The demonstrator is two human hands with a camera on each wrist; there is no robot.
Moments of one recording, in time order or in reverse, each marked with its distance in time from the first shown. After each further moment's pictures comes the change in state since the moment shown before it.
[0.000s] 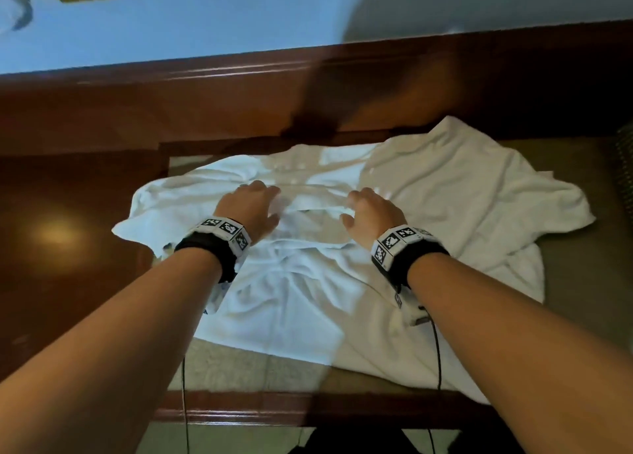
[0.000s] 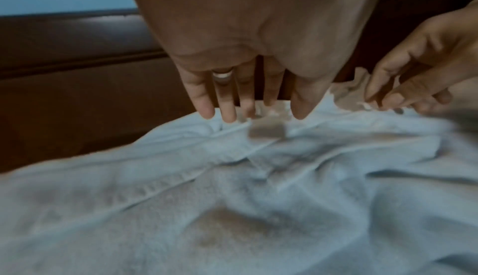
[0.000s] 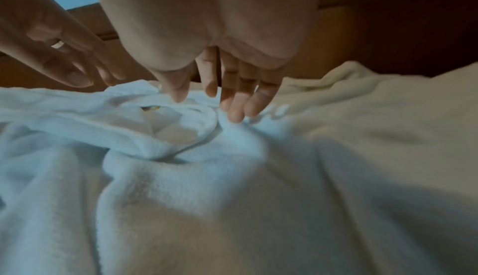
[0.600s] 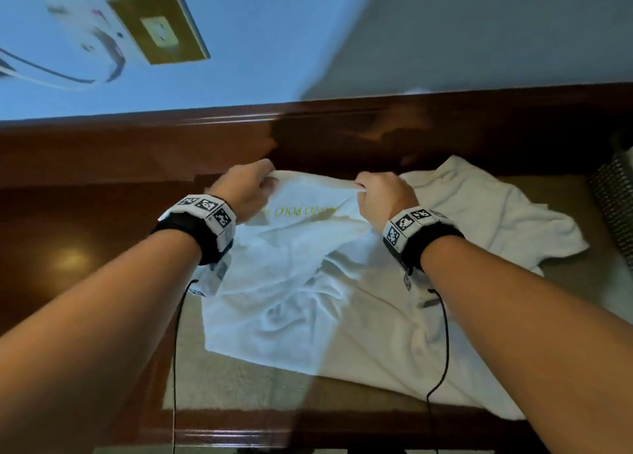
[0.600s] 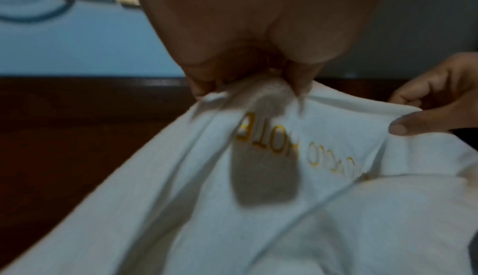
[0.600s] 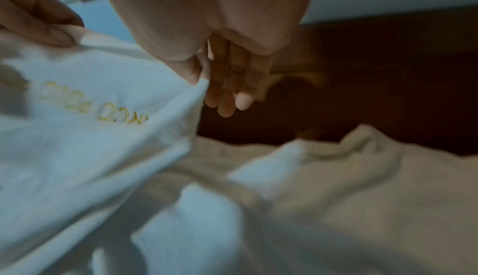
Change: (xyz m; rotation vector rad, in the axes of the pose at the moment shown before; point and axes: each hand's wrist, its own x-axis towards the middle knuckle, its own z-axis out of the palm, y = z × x) left_hand -0.024 -0.057 -0.093 -0.369 0.244 0.040; right_hand 0.000 -0.062 -0.079 -0.058 0.238 -0.058
